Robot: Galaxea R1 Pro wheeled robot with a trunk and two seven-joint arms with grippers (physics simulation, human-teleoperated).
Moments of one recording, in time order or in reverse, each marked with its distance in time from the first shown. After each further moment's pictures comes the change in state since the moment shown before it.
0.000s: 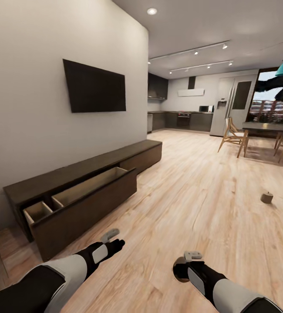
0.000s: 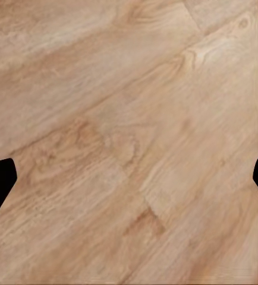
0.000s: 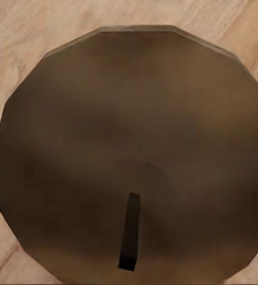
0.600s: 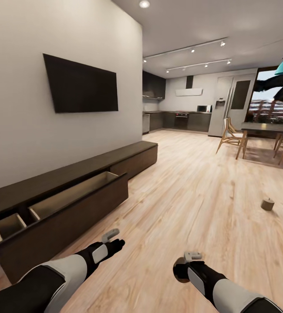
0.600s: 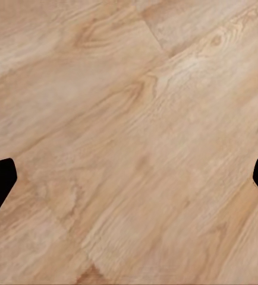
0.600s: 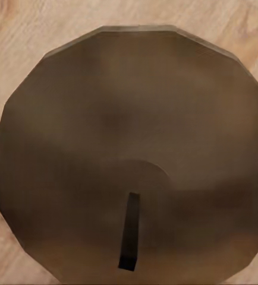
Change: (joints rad) left arm 0.000 0.000 -0.001 -0.001 0.000 0.000 0.000; right arm 0.000 0.000 0.000 0.000 0.000 0.006 -0.001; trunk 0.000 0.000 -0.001
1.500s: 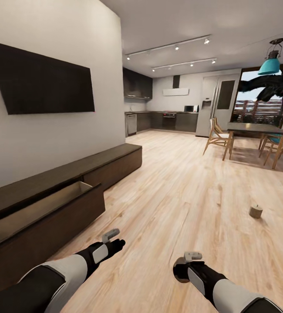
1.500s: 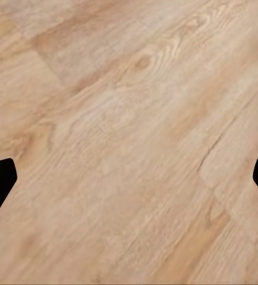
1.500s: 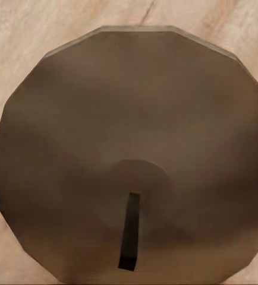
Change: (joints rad) left arm 0.000 -0.002 0.000 0.000 0.000 0.000 0.000; right arm 0.001 0.000 -0.001 0.000 0.000 0.000 0.001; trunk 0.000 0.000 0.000
